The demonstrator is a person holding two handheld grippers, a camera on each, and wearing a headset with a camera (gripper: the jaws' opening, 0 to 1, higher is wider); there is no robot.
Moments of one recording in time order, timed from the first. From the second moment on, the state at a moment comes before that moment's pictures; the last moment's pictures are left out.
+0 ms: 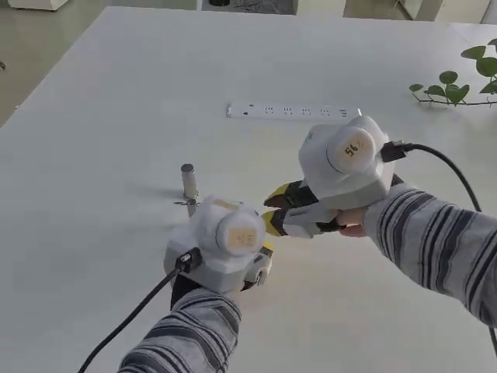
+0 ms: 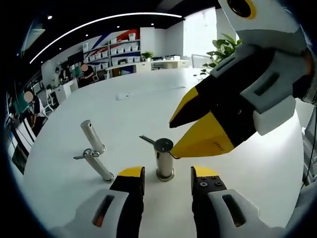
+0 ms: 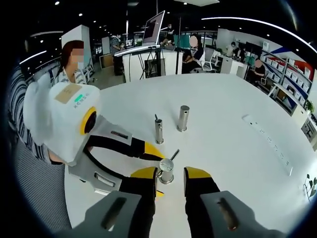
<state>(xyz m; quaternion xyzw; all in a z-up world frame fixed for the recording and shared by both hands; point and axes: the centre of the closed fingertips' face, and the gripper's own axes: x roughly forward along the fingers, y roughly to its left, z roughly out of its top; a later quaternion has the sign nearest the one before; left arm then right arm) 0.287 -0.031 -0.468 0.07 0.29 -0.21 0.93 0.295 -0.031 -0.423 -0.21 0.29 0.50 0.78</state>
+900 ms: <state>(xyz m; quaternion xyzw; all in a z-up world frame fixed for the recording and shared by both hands) 0.261 -0.010 -0.432 0.06 0.26 -0.25 0.93 0.299 -0.021 -0.441 -0.13 0.39 0.35 0.84</state>
